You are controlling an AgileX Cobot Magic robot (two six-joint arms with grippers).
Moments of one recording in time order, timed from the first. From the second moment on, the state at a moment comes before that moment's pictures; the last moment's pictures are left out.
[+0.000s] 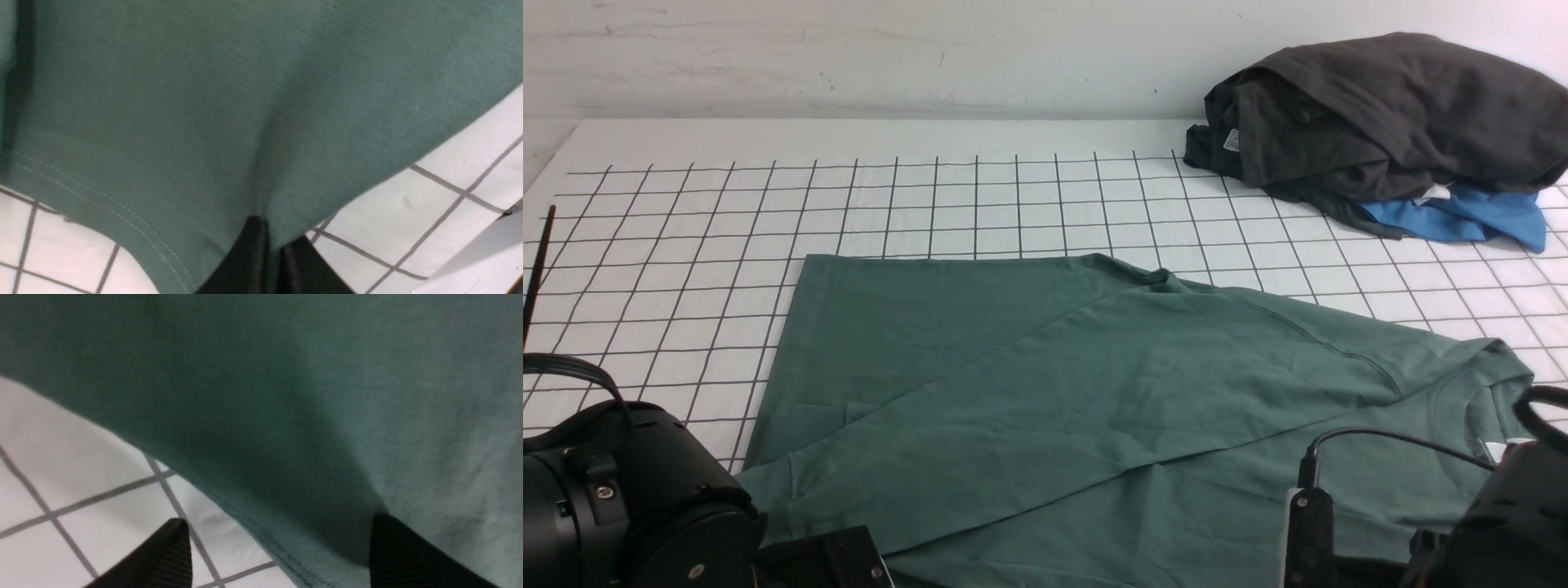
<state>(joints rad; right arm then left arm) 0.68 1.46 -0.60 -0.10 0.88 -0.54 -0.67 1.33 -0.62 0.04 1.02 0.30</state>
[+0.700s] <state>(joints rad) 0.62 1.43 -0.81 -0.26 1.01 -0.57 -0.59 1.30 -0.77 0.07 1.11 0.30</state>
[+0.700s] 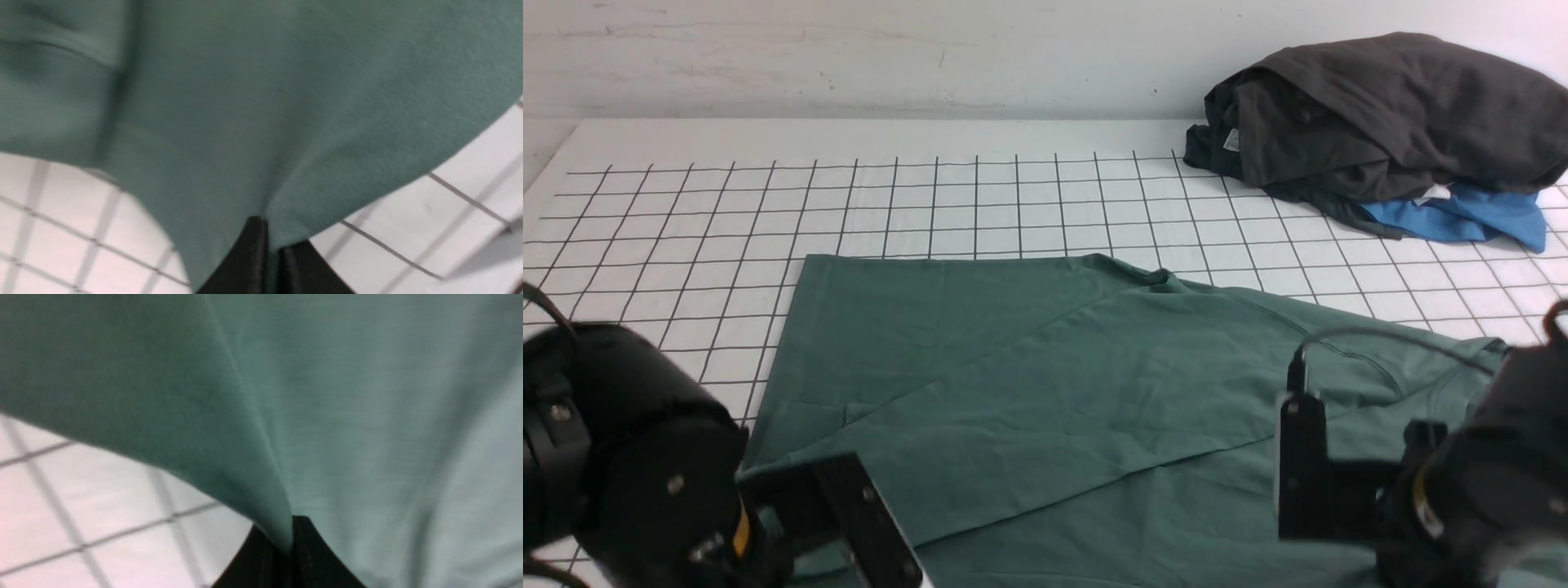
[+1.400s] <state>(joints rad) 0.21 1.89 -1.56 0.06 1.06 -0.89 -0.25 1.85 -1.55 0.13 1.02 0.52</state>
